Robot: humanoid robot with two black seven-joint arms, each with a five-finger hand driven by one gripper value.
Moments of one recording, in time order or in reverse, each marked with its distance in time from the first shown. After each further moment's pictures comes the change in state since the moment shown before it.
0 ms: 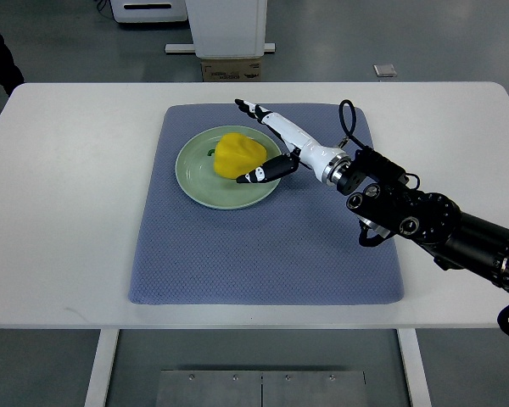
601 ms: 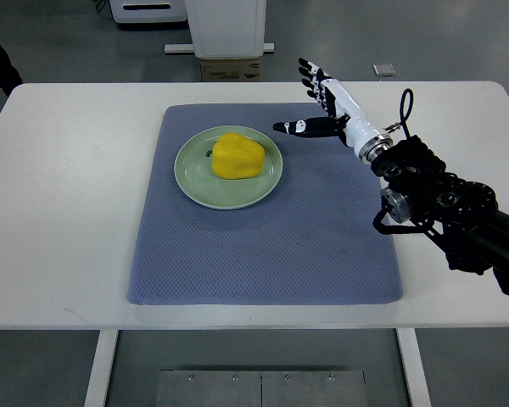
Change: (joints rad) left arm 0.000 0.000 0.000 0.000 0.000 0.000 0.000; right arm -0.061 -0.089 0.217 -0.012 0.307 -0.003 -0.001
